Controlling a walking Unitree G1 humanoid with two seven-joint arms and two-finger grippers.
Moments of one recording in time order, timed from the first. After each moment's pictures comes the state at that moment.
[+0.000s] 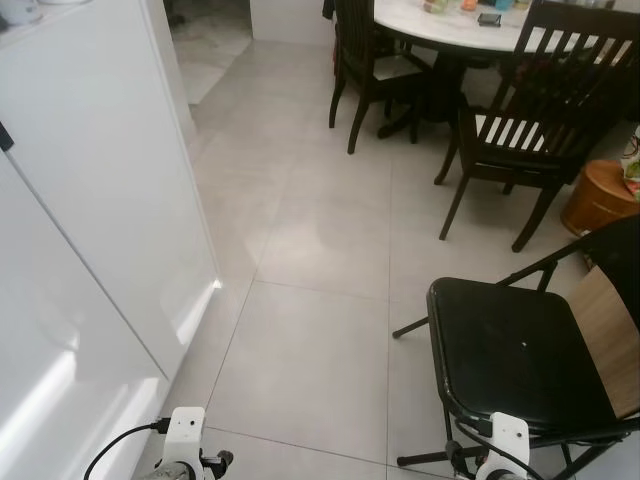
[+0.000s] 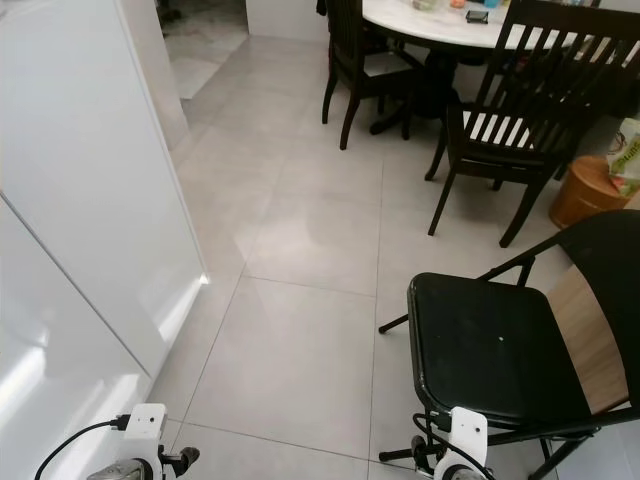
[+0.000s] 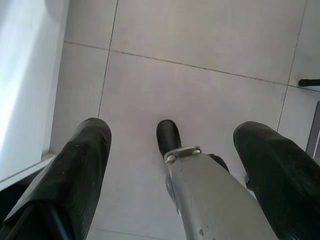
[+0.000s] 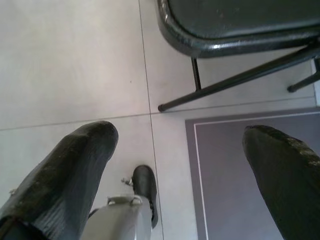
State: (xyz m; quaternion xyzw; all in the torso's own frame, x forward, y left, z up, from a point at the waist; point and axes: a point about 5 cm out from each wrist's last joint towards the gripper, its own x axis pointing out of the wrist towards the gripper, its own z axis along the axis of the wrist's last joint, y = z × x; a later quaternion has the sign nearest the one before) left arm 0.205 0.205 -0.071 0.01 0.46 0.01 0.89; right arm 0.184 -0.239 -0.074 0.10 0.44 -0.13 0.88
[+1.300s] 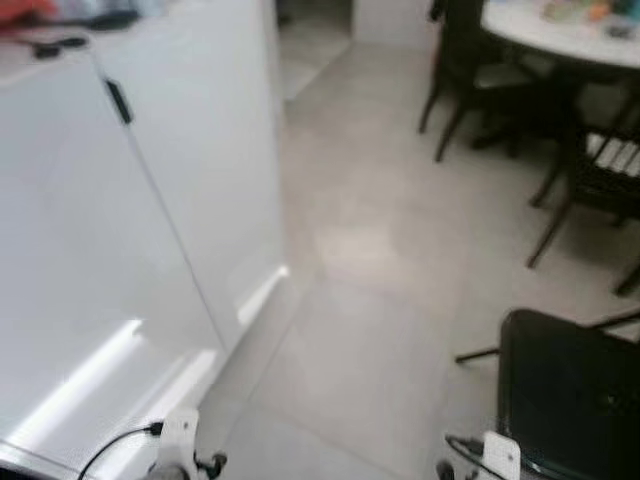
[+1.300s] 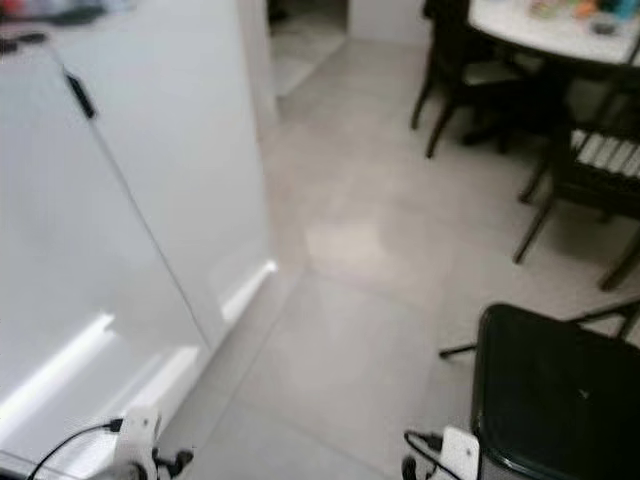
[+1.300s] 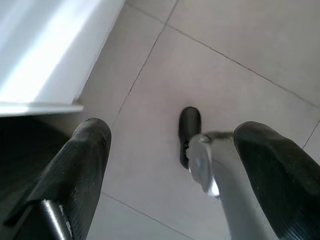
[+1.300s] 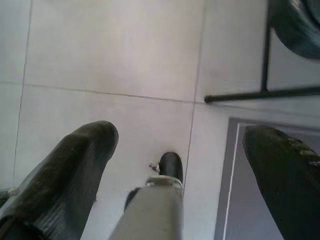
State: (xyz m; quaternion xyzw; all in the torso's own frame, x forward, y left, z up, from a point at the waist) left arm 0.201 0.209 -0.072 0.01 0.46 0.02 0.89; right arm 0.157 -0.216 -0.091 0.13 0.47 -0.15 0.86
